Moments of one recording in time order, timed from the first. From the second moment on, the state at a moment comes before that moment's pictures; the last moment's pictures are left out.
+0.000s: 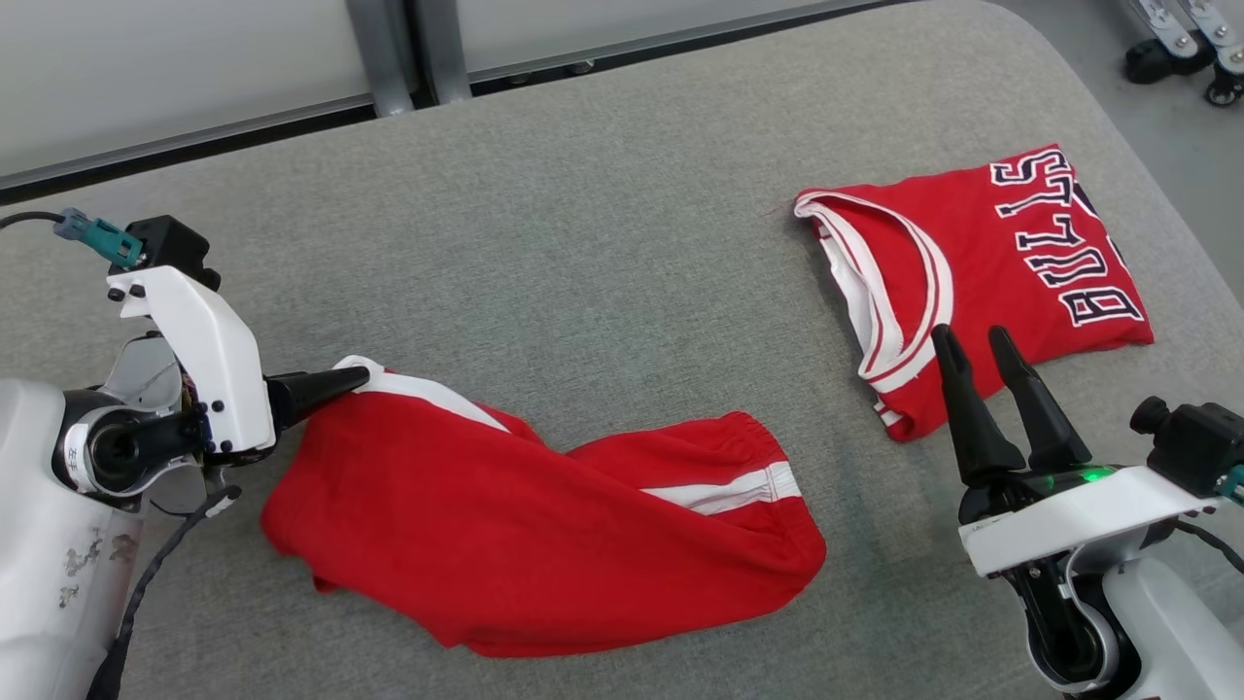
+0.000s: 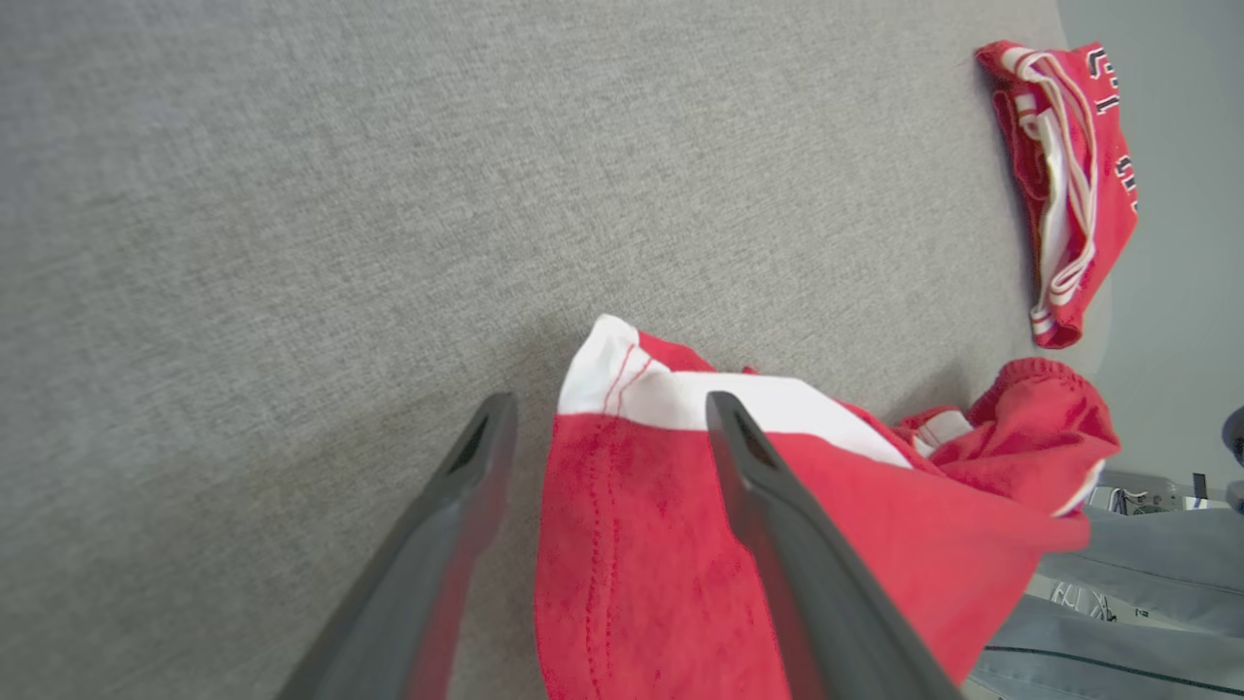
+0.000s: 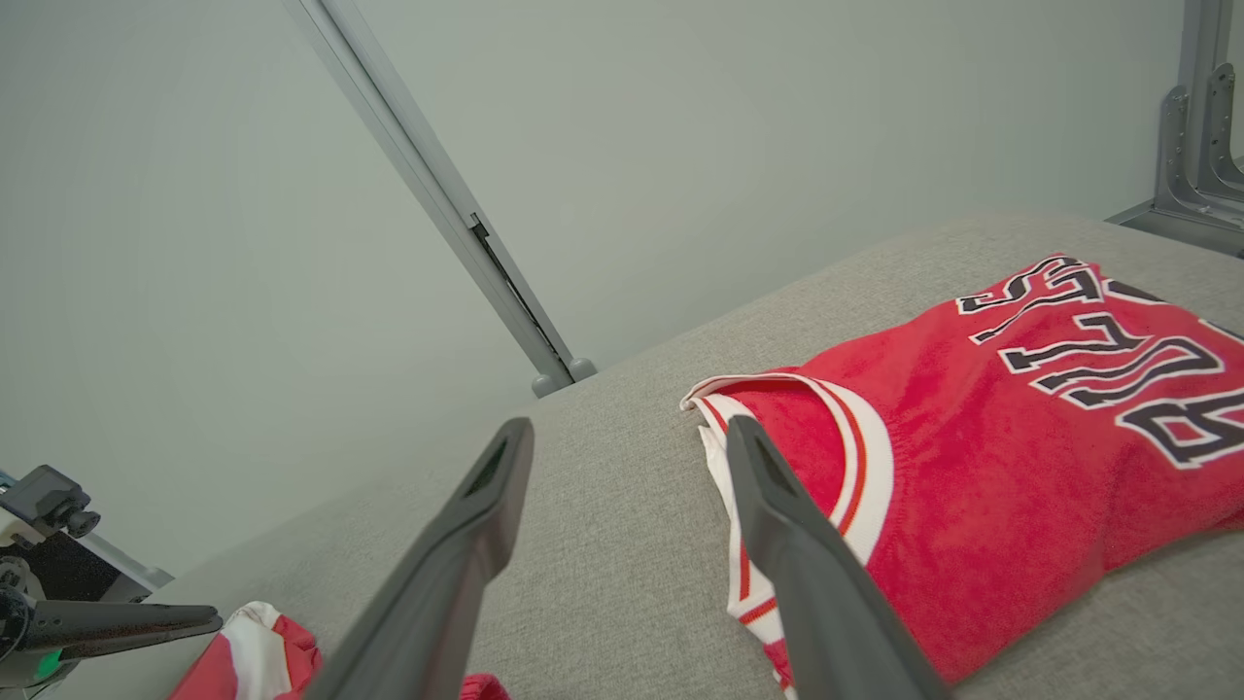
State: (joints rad) left arm -0.62 0.41 -0.27 0.43 -0.98 -0.11 0.96; right arm -0.26 -0.26 0.34 0.14 0.84 0.13 -0.23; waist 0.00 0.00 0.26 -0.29
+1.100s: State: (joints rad) left arm -0.73 0.40 -0.33 0.60 -1.02 -0.12 1.07; right arm -0.34 -0.28 0.42 0.21 0.88 0.13 -0.26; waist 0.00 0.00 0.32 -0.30
